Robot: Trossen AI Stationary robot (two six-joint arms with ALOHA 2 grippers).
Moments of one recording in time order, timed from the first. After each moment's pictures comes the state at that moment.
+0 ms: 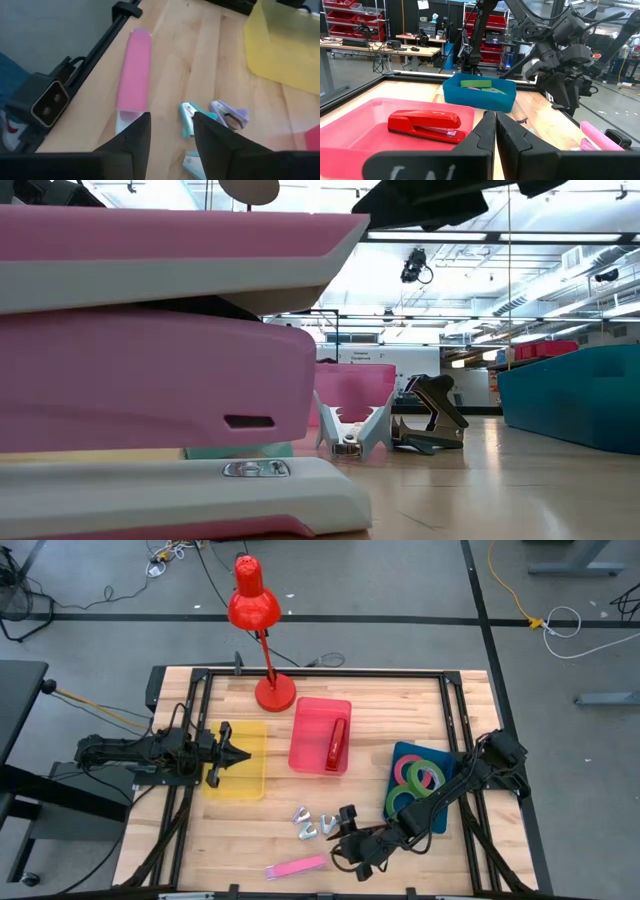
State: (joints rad) left arm -0.04 0.01 0.01 0.05 0.00 -0.12; right arm 0.64 1.85 1.15 0.04 0.38 0.06
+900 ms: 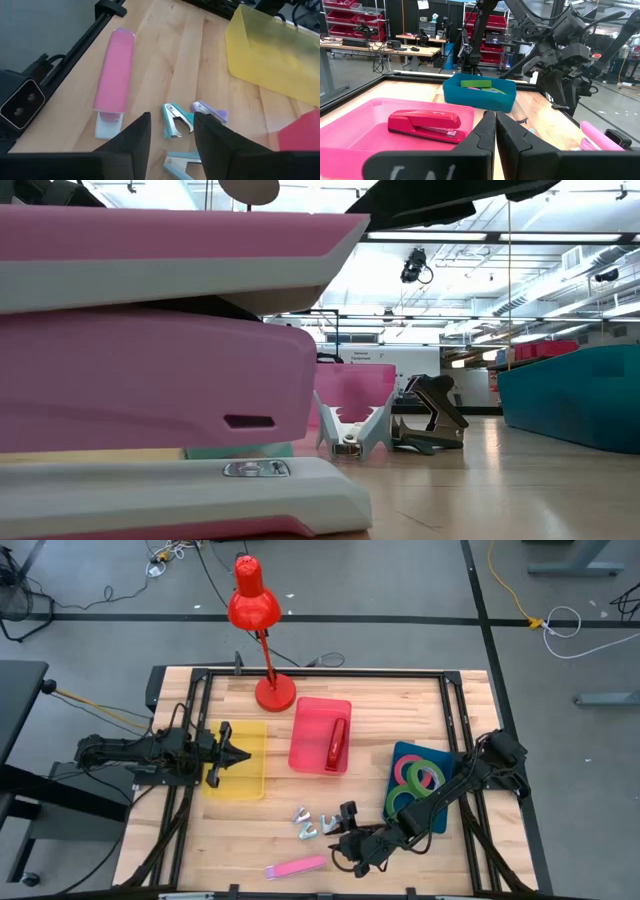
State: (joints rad) left arm -0.04 0.01 0.01 0.05 0.00 -0.12; right arm 0.63 1.85 1.15 0.04 0.46 0.02
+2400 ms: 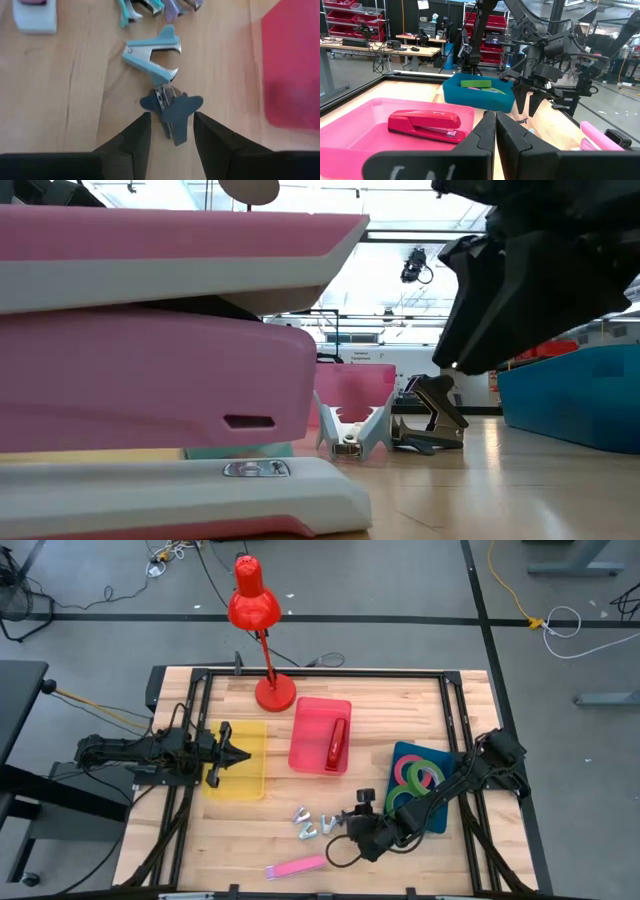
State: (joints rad) left arm -0.04 0.01 0.01 0.05 0.00 -0.12; right arm 0.61 1.86 1.15 -0.42 0.51 0.33
